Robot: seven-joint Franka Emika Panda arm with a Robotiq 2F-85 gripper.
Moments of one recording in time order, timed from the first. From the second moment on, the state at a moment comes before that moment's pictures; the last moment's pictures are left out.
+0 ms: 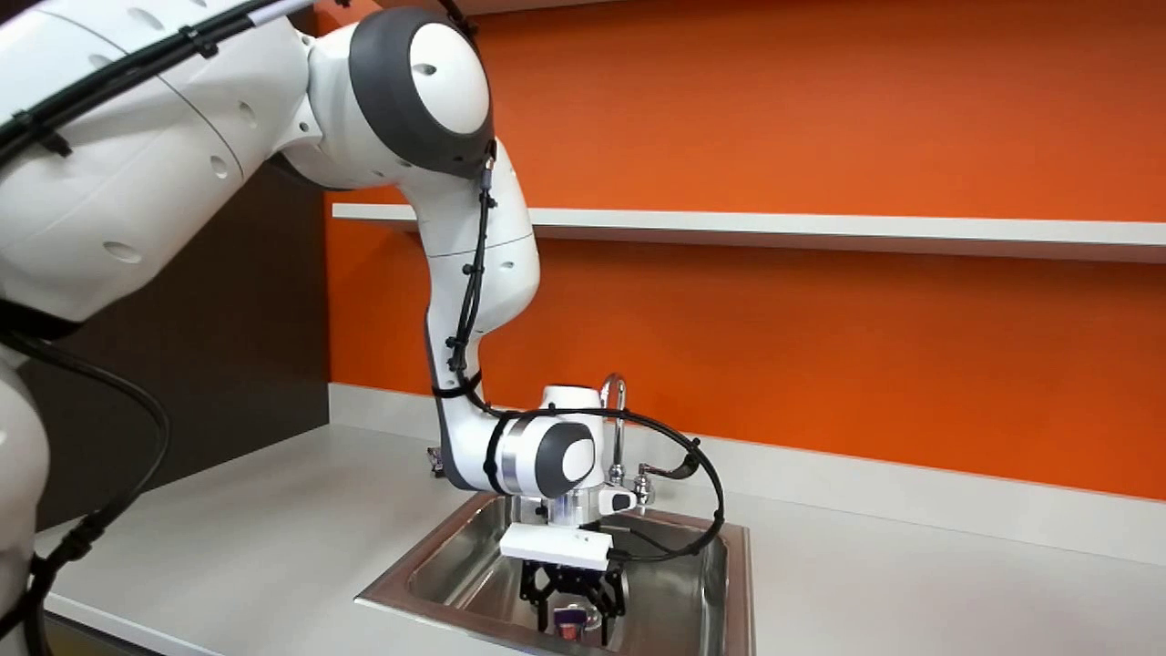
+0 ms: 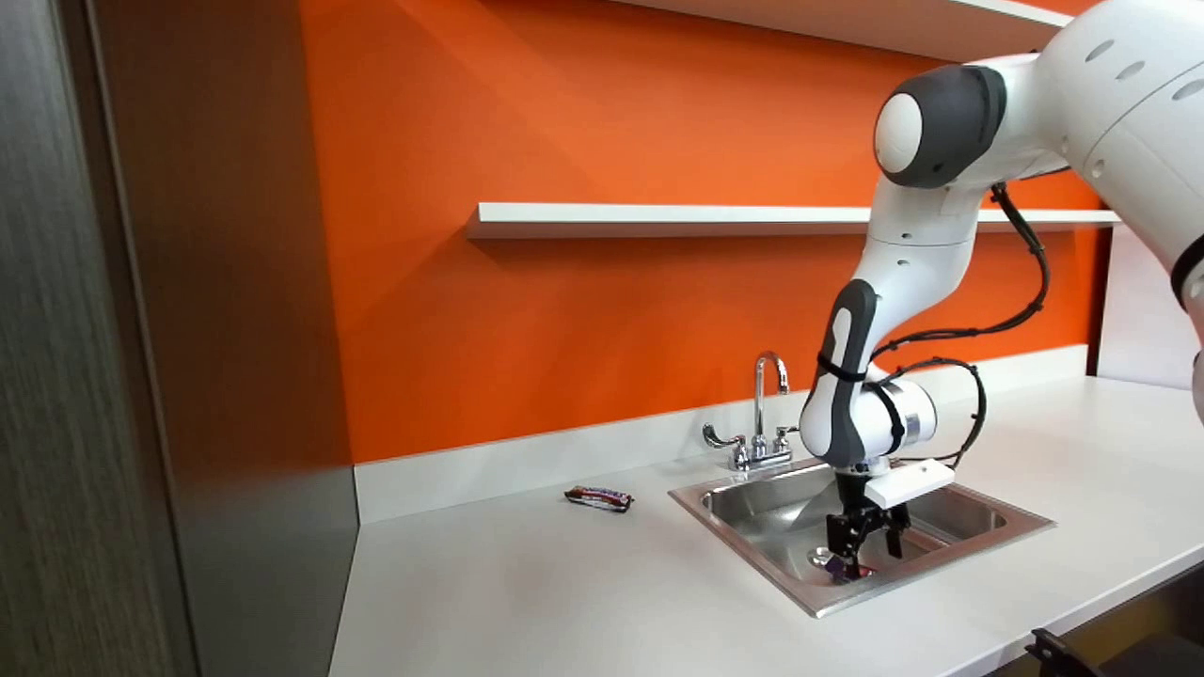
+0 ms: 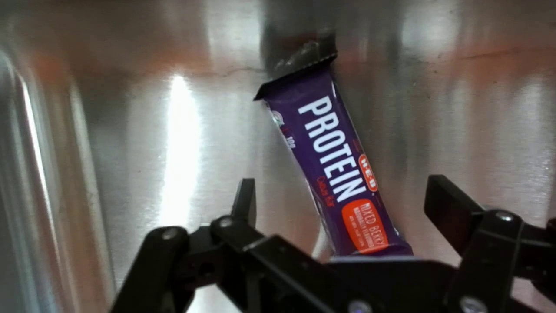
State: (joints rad) arm -0.20 0.70 -0.15 -2.16 -0.14 2.77 -0.23
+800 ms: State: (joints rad) arm -0.21 0.75 -0.12 -2.13 -0.15 2.83 -0.25
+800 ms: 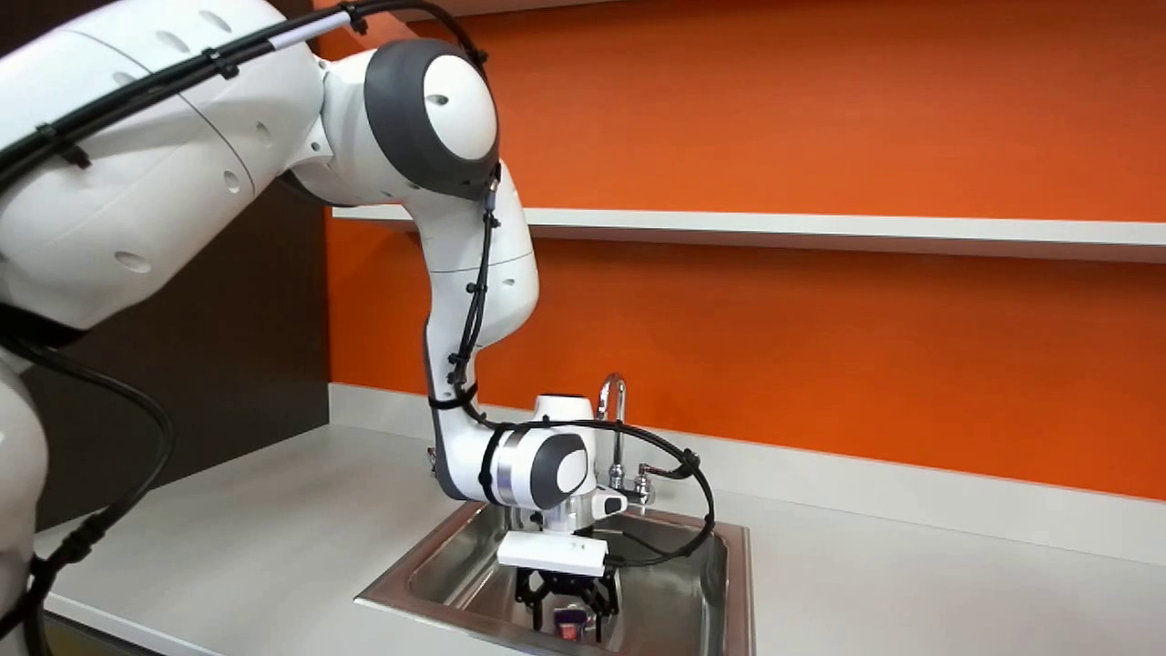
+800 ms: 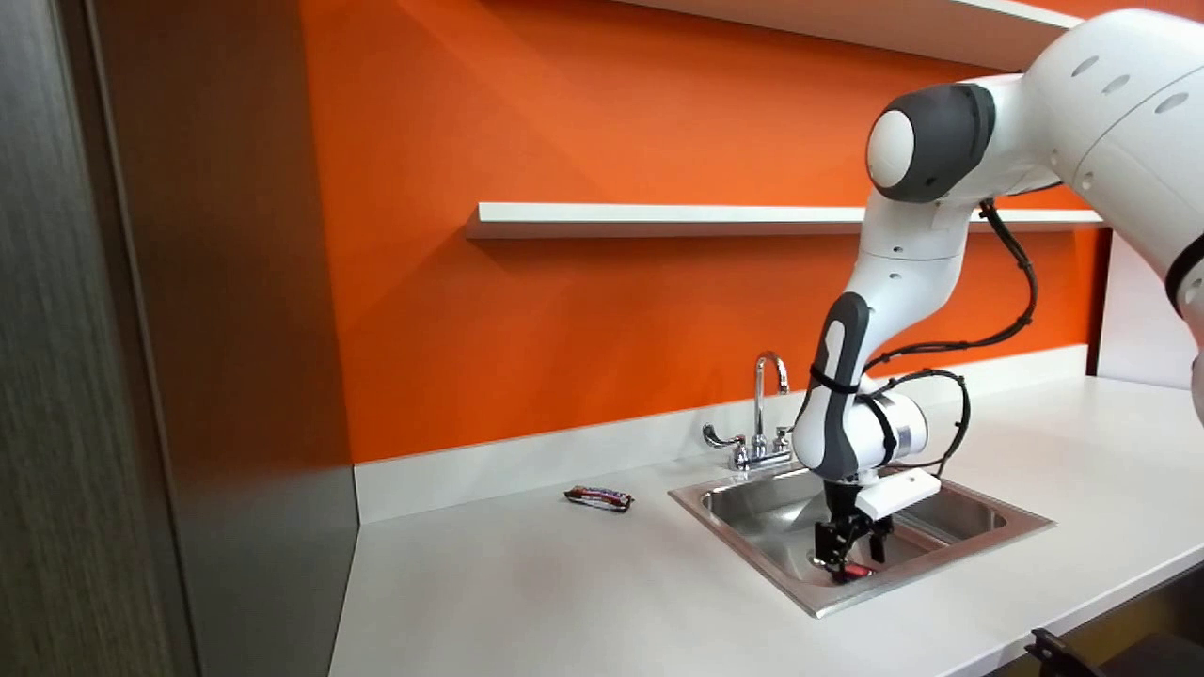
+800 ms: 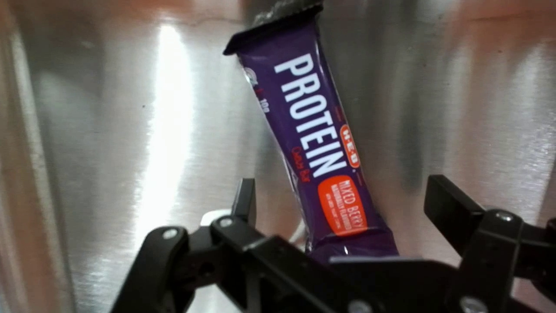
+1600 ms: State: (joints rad) arm -0.22 0.77 -0.12 -2.12 -0.15 2.83 -0.27
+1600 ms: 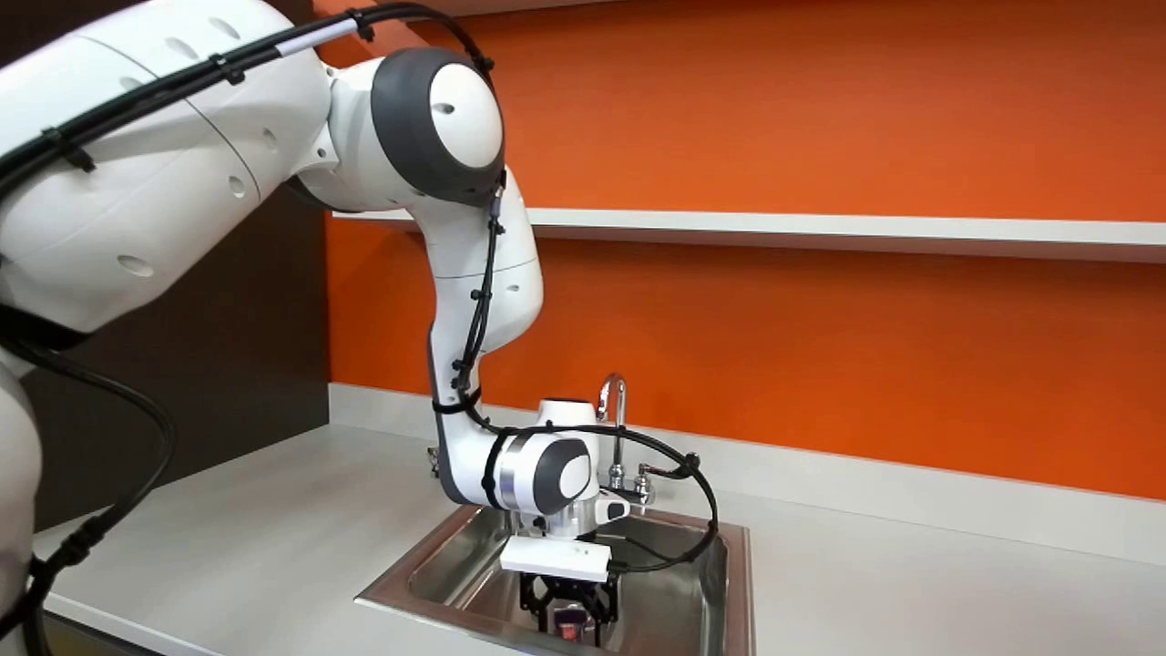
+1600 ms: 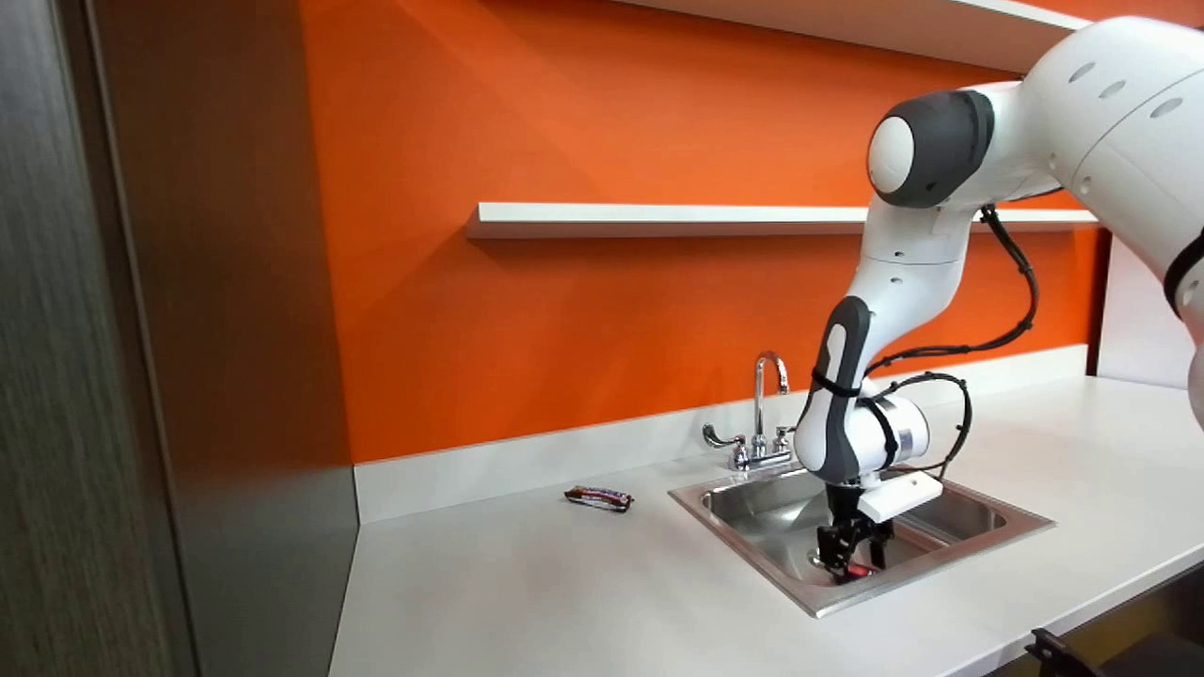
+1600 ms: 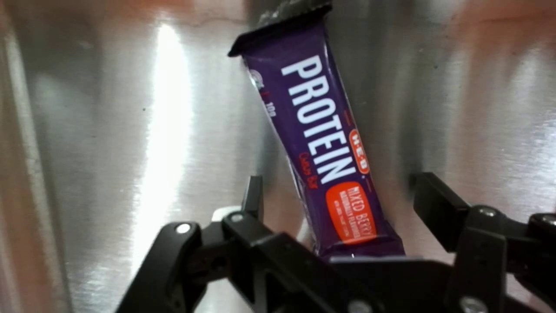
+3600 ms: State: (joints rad) arm -0.14 0.49 -0.12 -2.26 -0.14 2.78 -0.20
